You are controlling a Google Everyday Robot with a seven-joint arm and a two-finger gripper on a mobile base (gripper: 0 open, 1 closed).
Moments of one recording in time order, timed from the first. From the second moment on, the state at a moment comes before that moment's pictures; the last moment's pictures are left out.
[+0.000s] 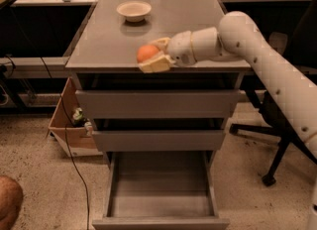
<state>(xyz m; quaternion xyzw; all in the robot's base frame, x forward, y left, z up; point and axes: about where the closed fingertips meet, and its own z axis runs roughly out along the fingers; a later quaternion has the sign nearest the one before) 0.683 0.029 0.866 -0.55 0.61 0.32 0.47</state>
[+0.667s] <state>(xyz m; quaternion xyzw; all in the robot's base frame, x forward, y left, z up) 0.603 -0.030 0.791 -0.56 0.62 0.32 0.45</state>
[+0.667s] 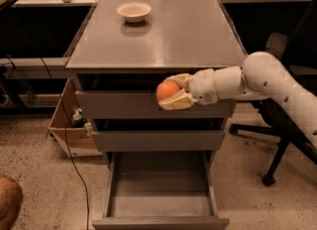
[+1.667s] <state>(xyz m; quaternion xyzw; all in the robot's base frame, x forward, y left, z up) 0.582 -0.046 0.546 -0.53 0.66 0.37 0.38</state>
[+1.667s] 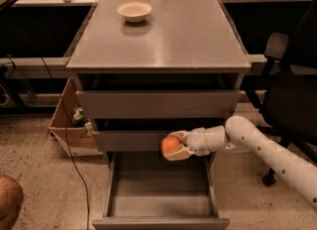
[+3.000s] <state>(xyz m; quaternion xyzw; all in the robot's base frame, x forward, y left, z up) 0.587 -0.049 0.429 -0.53 0.67 0.37 0.36</state>
